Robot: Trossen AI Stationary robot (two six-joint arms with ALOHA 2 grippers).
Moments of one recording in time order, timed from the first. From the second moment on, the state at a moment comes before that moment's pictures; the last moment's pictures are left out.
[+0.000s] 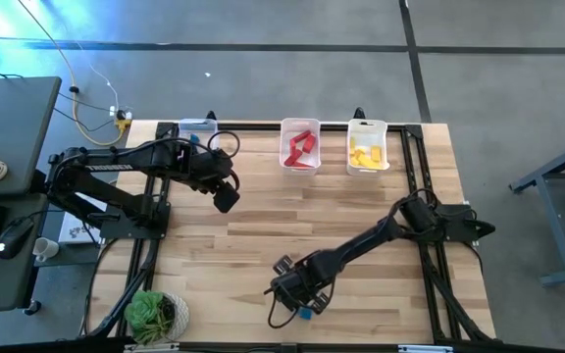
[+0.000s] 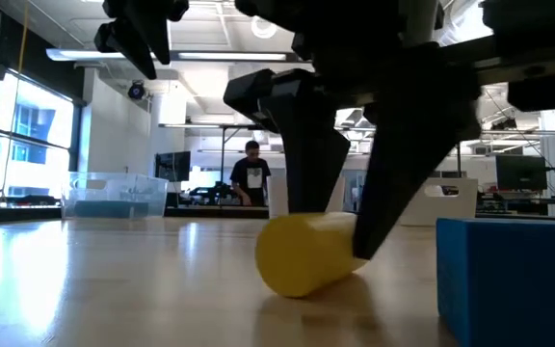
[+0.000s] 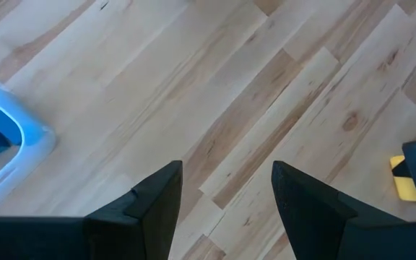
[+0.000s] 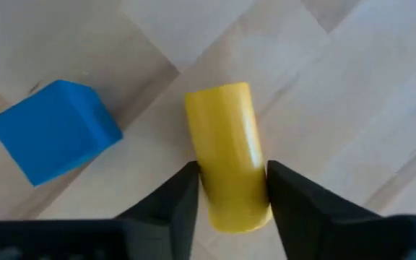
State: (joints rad) left arm 0.17 1.26 1.26 -1.15 -0.15 -0.67; right arm 0.45 2.21 1.69 -0.72 -0.04 -0.36
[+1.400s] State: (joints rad) left arm 0.17 1.26 1.21 -1.11 -0.25 -0.46; right arm 0.29 2.03 1.69 -0.91 0.31 0.18
